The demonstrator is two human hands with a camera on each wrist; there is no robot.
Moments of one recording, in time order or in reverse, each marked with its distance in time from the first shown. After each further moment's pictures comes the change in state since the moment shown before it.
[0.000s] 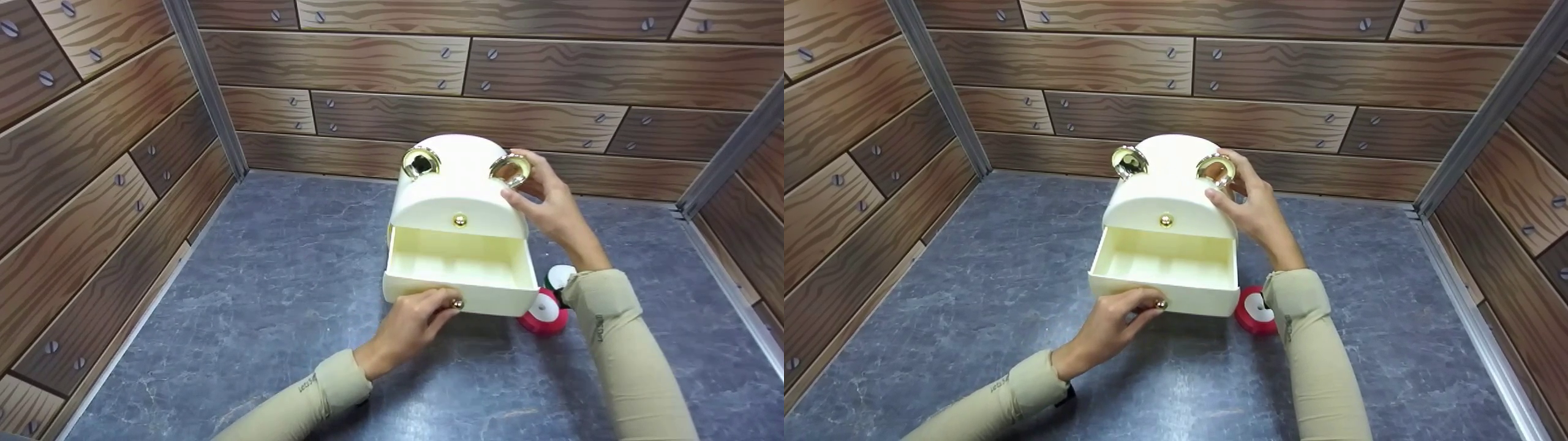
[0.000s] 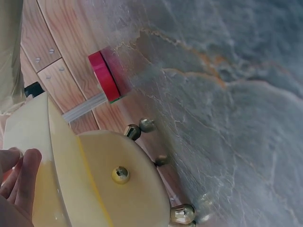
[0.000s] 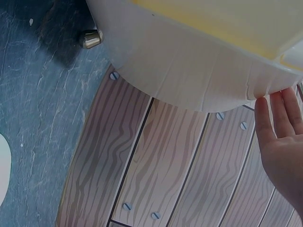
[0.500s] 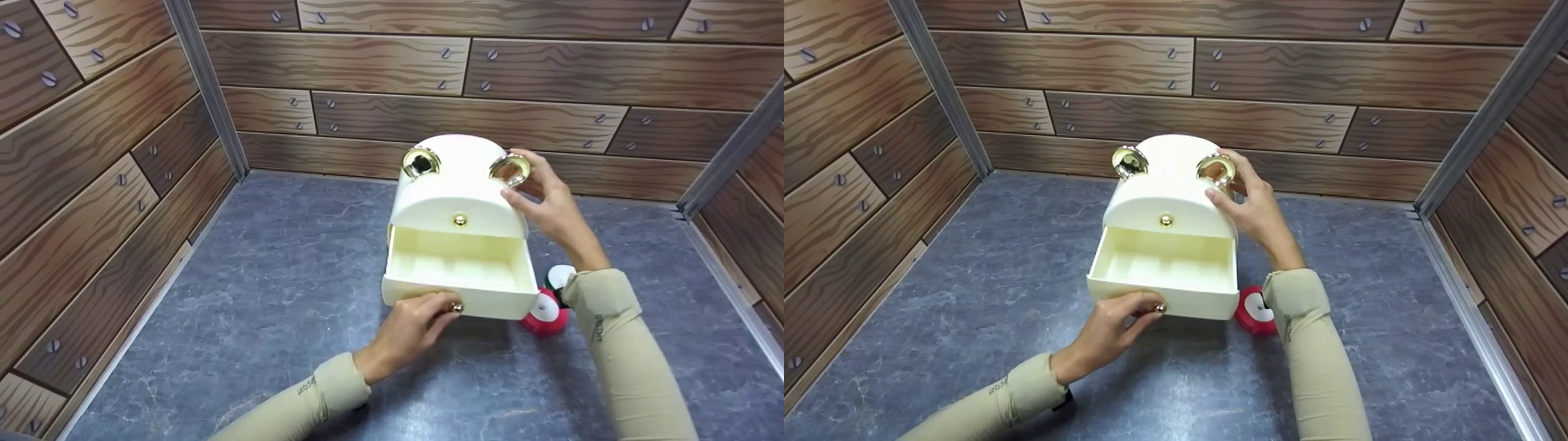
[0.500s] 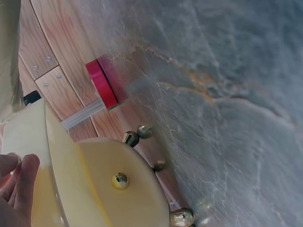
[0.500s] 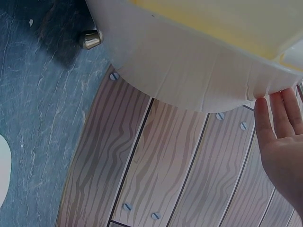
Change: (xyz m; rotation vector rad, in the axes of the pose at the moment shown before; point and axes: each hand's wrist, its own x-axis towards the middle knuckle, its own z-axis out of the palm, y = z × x) left_hand -0.005 0.003 0.001 0.021 0.016 0.014; right_hand 0.000 0.000 0.001 0.012 0.003 -0.006
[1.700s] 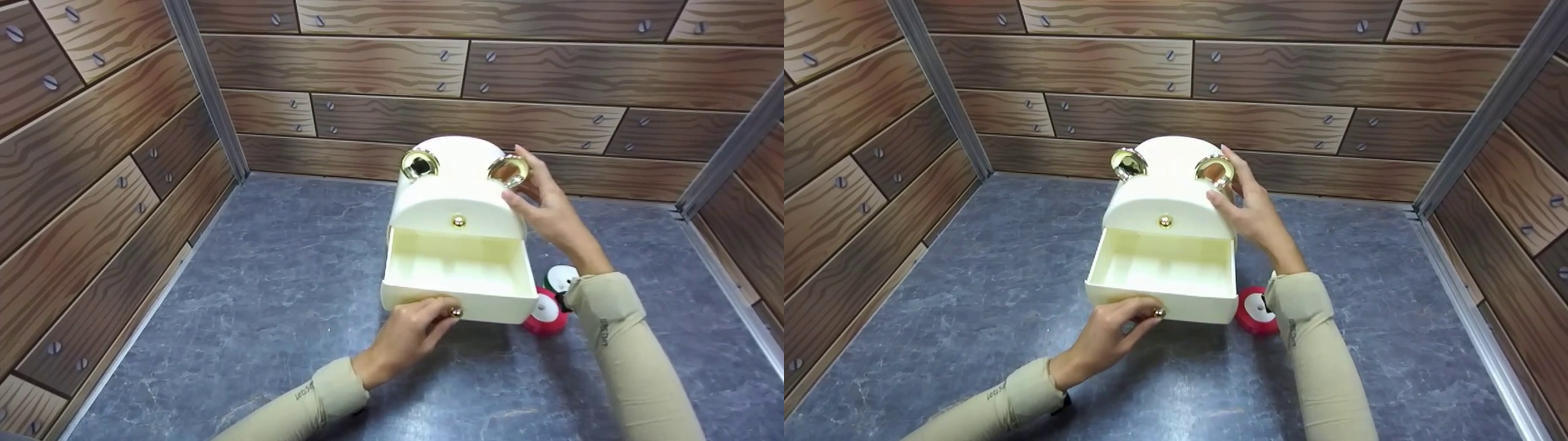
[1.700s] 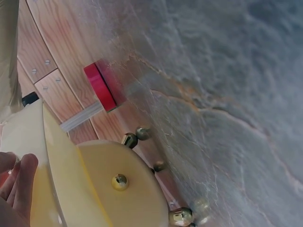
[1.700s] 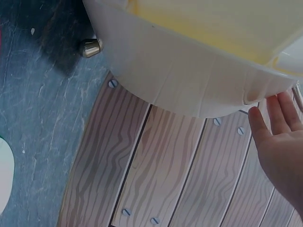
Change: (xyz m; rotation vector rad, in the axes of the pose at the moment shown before) left_hand -0.005 0.004 -0.001 0.019 -0.003 0.014; right_hand -0.006 0.000 -0.001 0.061 -0.077 0.000
